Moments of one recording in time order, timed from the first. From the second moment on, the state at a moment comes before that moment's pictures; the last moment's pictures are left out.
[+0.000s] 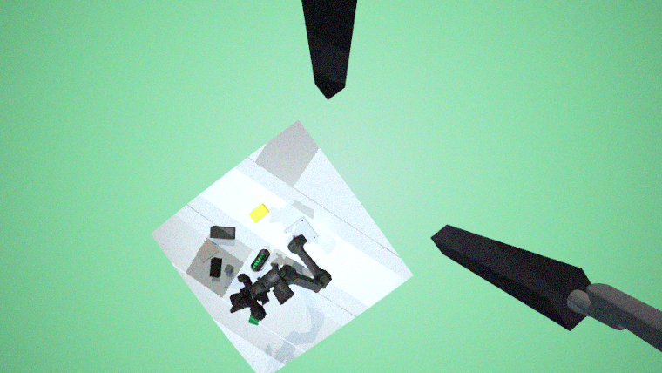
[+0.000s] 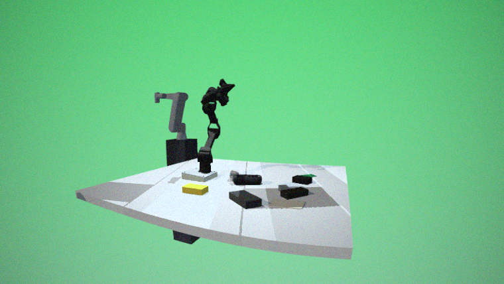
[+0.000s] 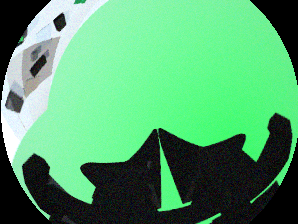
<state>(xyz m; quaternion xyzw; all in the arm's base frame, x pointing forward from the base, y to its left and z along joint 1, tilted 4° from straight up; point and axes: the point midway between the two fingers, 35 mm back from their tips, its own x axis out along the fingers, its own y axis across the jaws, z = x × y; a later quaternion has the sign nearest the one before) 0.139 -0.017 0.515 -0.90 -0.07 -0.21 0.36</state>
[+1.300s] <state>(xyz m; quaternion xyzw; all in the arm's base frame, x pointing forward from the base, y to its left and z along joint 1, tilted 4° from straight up) 0.320 -0.208 0.351 -0.39 -0.11 0.13 -0.91</state>
